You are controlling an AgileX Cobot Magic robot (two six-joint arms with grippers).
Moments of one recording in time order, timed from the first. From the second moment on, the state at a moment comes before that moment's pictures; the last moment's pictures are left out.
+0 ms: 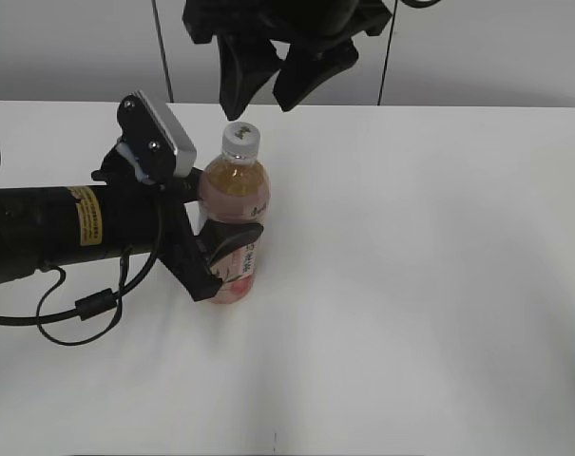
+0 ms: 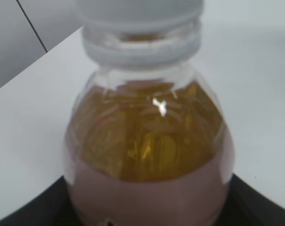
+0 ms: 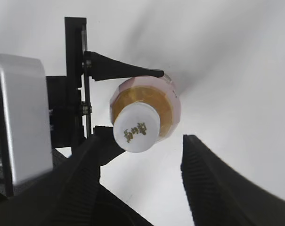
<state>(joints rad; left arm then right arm) -0.44 1.75 -0.66 0.73 -0.67 -0.24 0.69 1.91 -1.89 0.22 1.22 0.00</state>
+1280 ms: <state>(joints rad) -0.44 1.75 -0.66 0.73 -0.67 -0.24 0.69 1.98 -1.90 0.25 1.22 0.24</state>
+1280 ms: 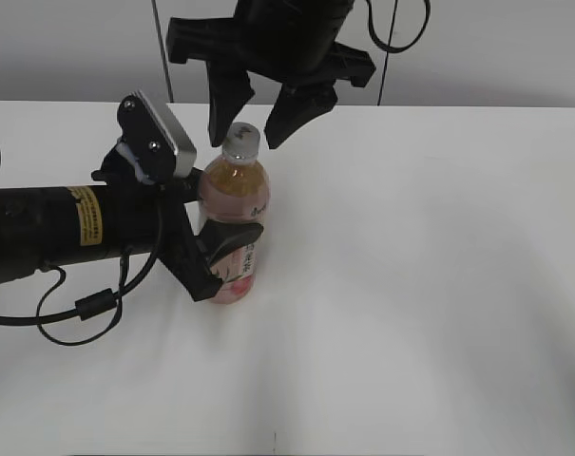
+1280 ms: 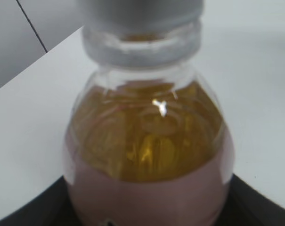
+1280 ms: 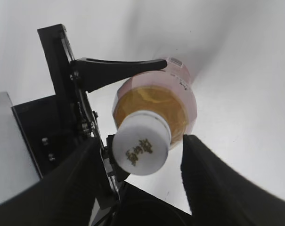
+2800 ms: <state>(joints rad) -0.44 1.75 -0.66 0.73 -0.67 -0.24 0.69 1.99 -1.90 0.25 1.22 -0.30</state>
